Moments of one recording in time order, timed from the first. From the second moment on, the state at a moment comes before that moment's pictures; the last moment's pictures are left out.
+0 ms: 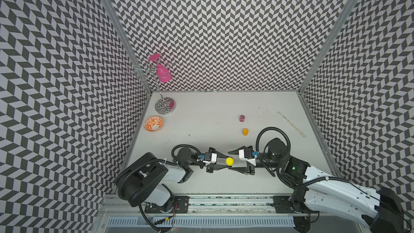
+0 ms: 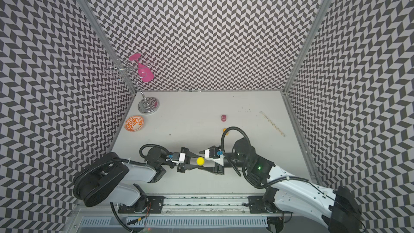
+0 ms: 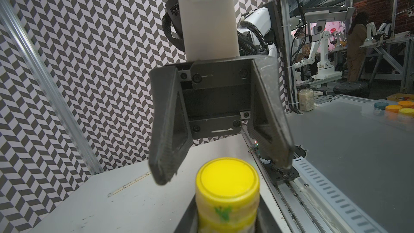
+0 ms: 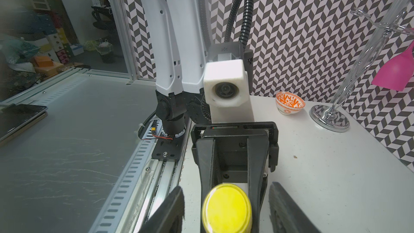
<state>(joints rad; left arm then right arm) -0.71 1.46 0.23 1.52 1.00 0.03 0.93 0.93 0.55 0.19 -0.60 -0.27</state>
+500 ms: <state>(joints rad) -0.71 1.46 0.24 1.51 1.00 0.03 0.93 0.95 0.55 0.19 -0.59 -0.27</state>
